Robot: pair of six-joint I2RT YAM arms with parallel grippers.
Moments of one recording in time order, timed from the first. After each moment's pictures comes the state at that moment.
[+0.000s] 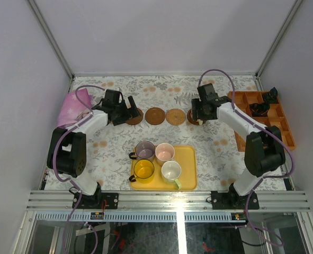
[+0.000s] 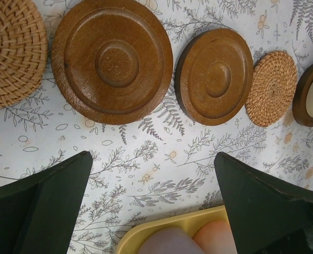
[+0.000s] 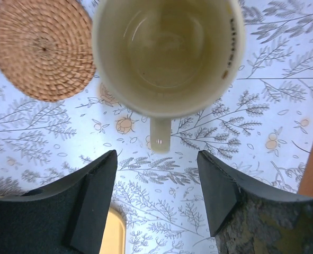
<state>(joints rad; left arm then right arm) -0.21 1.66 1.07 -0.26 0.20 -0.58 0.37 1.72 1.26 -0.59 0.16 0.24</state>
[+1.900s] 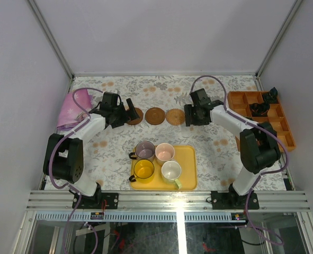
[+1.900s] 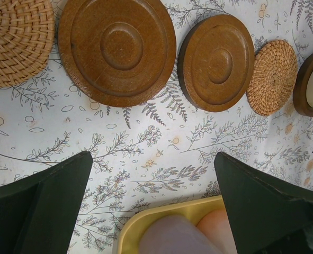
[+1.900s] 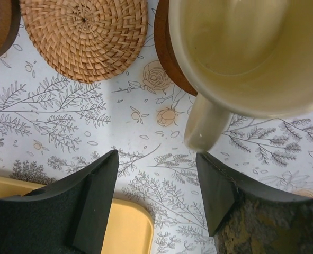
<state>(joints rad) -0.21 1.58 1.00 -0.26 0.20 -0.58 0.43 1.74 1.21 -0.53 0.05 0.29</state>
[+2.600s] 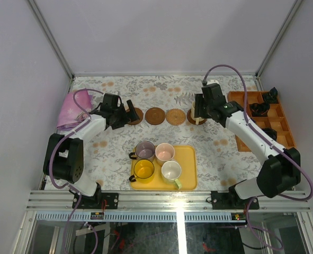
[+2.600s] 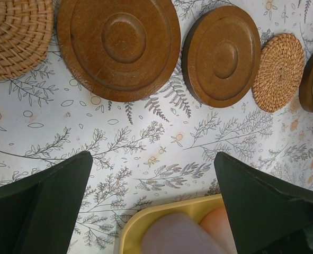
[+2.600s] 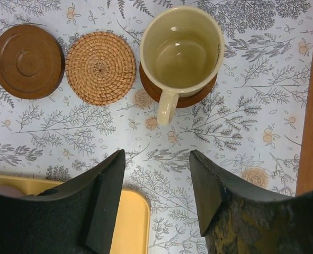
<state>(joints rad) -0.21 1.58 0.99 -0.26 0.20 -0.58 0.43 1.44 1.21 -0.57 0.20 0.32</state>
